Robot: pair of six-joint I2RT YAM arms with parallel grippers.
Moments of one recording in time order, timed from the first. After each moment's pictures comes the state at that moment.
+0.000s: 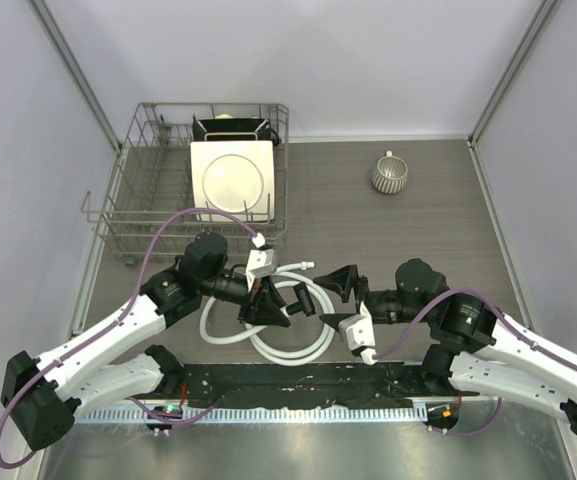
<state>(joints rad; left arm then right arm) -0.75 0.94 0.70 -0.19 0.96 -0.01 1.03 0.66 0.72 -0.35 -0.44 -1.04</state>
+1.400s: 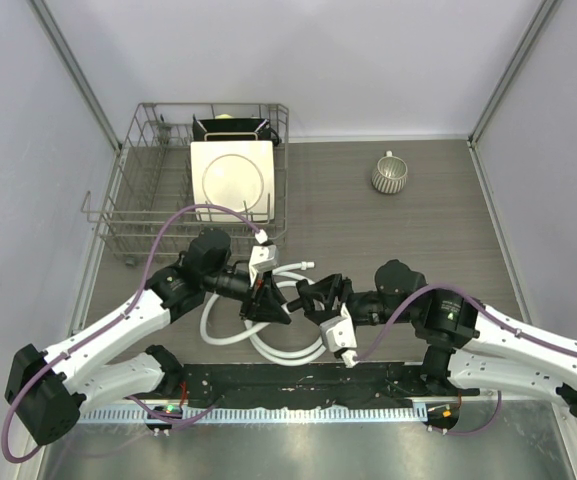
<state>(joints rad) -0.72 0.99 0.71 -0.19 1.00 -0.02 1.14 0.78 0.75 -0.29 -0.34 -1.05</state>
